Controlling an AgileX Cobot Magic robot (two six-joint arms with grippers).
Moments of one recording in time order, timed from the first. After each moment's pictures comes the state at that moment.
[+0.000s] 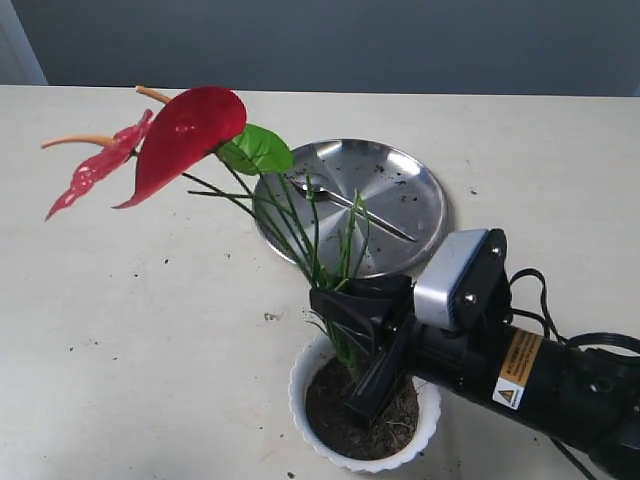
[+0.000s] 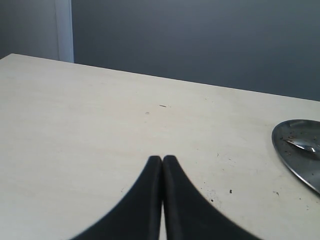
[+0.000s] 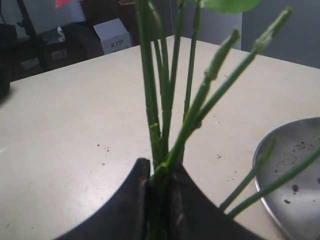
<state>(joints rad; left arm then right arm) 0.06 0.00 0.00 -0.18 0.25 0.01 0.90 1.67 -0.23 -0.26 -1.21 0.18</state>
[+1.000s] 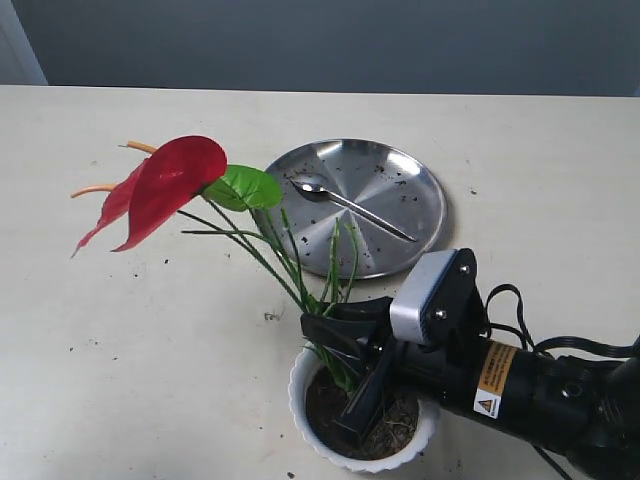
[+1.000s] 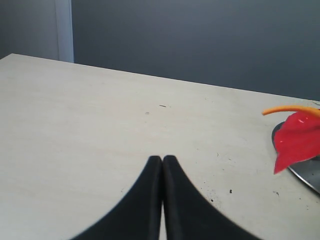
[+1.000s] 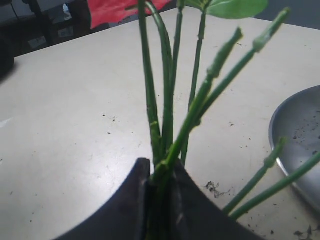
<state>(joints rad) 0.06 0.00 0.00 -0.18 0.25 0.01 0.90 1.81 -0.25 -0.31 -1.25 0.18</state>
